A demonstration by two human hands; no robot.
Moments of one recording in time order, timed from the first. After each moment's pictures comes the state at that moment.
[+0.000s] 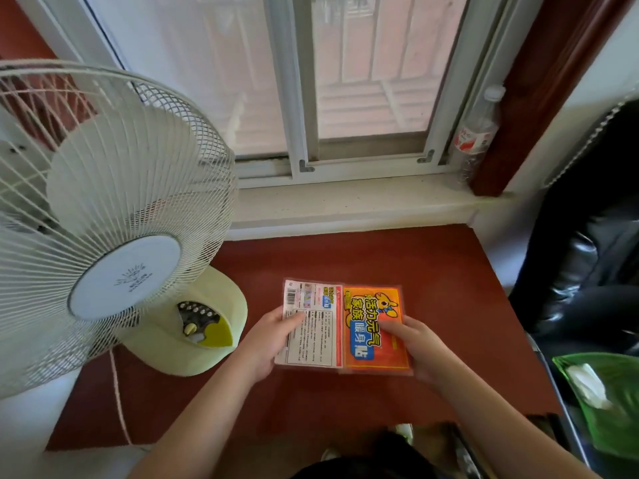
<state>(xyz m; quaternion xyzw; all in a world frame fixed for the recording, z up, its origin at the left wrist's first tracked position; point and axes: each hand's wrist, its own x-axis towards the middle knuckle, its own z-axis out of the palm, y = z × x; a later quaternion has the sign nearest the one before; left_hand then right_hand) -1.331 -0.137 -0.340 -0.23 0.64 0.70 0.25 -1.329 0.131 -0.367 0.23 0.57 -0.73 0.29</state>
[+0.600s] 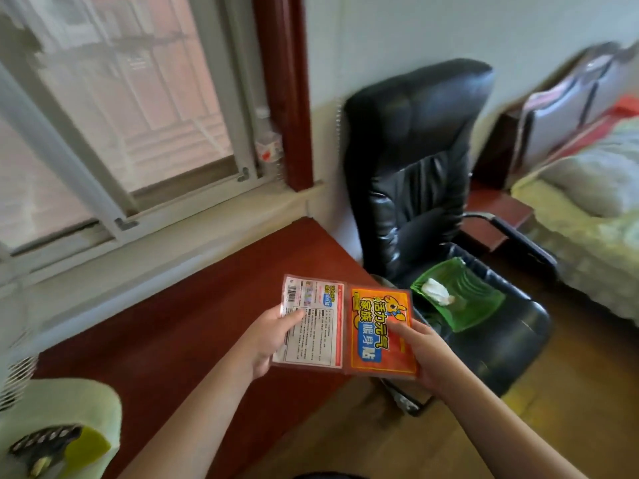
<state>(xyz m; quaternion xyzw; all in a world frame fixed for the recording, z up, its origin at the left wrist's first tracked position) -1.325 0.052 -0.306 0.03 0.69 0.58 0.44 -1.165 0.274 -0.331 0.39 0.46 -0.80 -0.01</state>
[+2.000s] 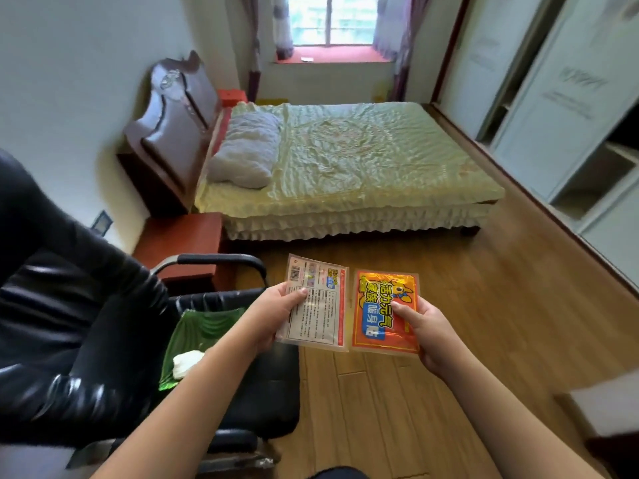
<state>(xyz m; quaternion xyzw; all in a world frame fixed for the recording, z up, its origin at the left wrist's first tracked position) -1.061 0.557 -0.276 0.39 0.54 0.33 0.67 -0.787 0.519 -0.291 0.57 0.31 -0.62 -0.44</state>
